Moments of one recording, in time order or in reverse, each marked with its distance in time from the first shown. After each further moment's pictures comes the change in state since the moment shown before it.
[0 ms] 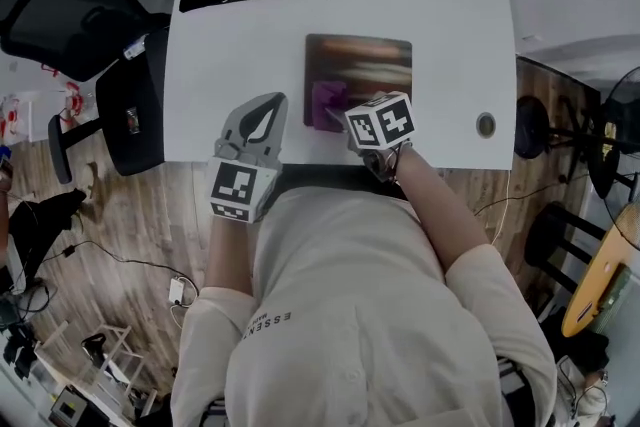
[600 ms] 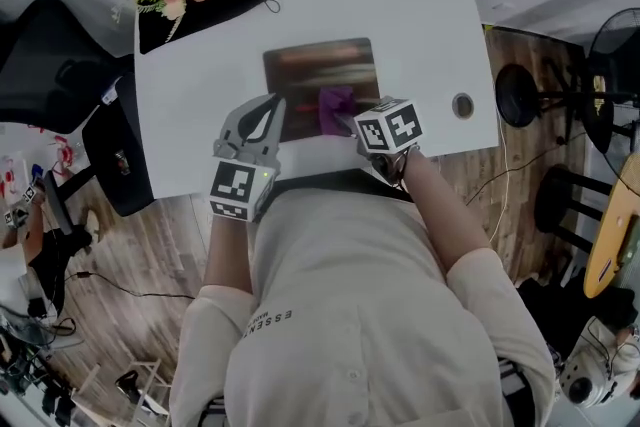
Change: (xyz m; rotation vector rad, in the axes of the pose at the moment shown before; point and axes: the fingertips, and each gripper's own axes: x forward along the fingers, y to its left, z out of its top) left arm 0.062 -0.035 0.017 0.041 -0.006 -0.162; right arm -0.052 -0.067 -0.026 0.111 -0.053 -0.108
